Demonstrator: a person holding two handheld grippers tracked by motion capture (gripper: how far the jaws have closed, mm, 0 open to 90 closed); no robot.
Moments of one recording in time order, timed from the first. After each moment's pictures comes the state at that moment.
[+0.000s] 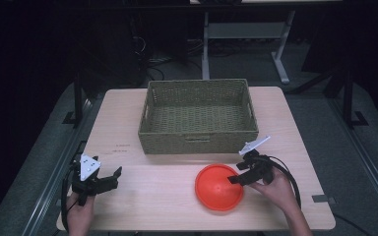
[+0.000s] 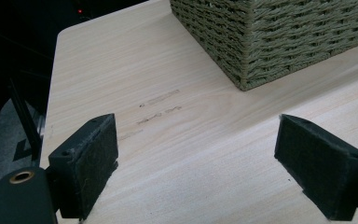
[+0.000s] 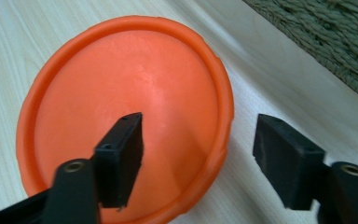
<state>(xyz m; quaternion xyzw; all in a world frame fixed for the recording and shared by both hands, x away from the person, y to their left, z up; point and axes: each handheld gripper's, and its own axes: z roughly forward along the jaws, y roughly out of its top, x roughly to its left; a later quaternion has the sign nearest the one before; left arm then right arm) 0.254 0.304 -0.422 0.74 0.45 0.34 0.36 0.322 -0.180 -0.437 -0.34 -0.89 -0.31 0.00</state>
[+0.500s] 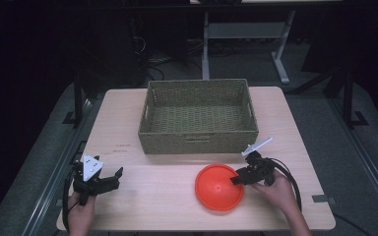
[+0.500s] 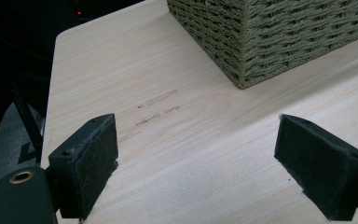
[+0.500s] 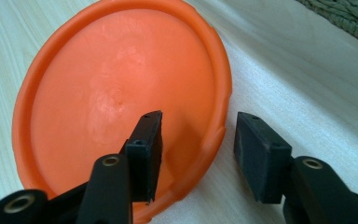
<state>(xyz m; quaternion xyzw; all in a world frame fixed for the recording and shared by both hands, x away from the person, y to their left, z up) 0.254 0.300 -0.422 0.75 0.44 0.34 0.35 0.325 -0.189 -0.453 -0.36 -0.88 -0.32 0.05</state>
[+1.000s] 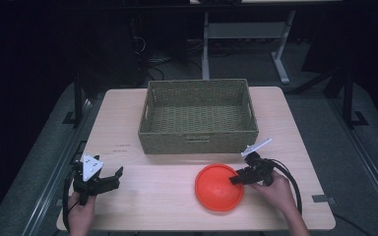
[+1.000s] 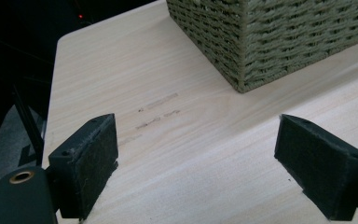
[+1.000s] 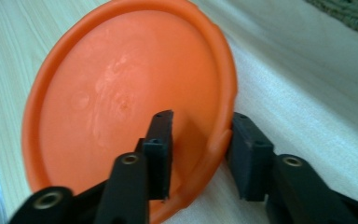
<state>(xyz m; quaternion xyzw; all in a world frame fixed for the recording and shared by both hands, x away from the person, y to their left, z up) 0.254 0.299 -0.421 0.75 0.44 0.35 0.35 0.326 -0.188 -0.458 -0.35 -0.87 -0.33 0.05</state>
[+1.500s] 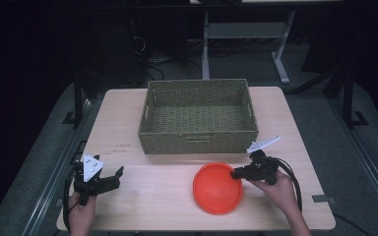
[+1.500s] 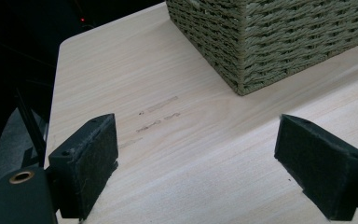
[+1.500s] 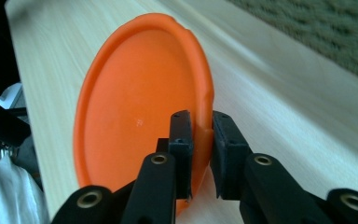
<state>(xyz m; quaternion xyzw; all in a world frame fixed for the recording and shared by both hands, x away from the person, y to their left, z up) 0.253 0.297 -0.420 0.75 0.44 0.35 0.35 0.316 -0.193 -0.434 -0.35 -0.85 -0.39 0.06</state>
